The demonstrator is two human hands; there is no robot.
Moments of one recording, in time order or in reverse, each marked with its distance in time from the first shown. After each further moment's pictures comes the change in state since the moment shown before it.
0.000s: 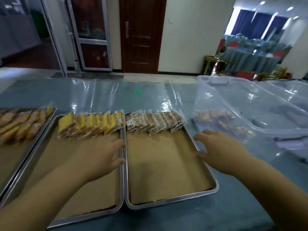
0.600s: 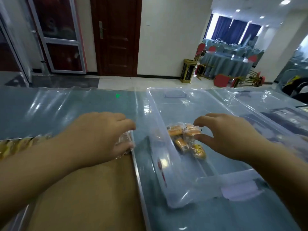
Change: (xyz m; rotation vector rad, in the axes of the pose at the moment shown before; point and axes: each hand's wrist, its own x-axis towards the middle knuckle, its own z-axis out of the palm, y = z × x) left_hand 0.238 0.177 -0.067 0.075 0.221 0.293; right_hand 0.075 0.265 -0.047 -0.061 0.123 -0.023
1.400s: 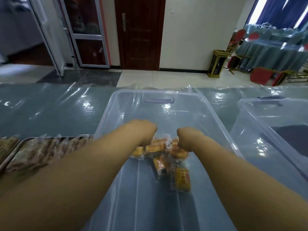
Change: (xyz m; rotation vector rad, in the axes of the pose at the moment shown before) left_hand 0.293 0.077 0.169 0.057 -0.670 -0.351; right_hand 0.190 0.167 0.185 0.116 -0.450 0.019
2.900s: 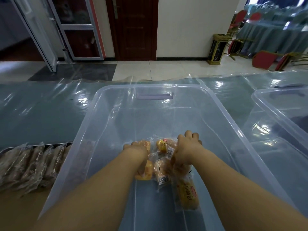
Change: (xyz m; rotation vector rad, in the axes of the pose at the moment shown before) left_hand 0.068 0.008 0.086 -0.081 -0.436 -0.204; right_hand 0.045 0.001 0.049 0.105 -0.077 0.128
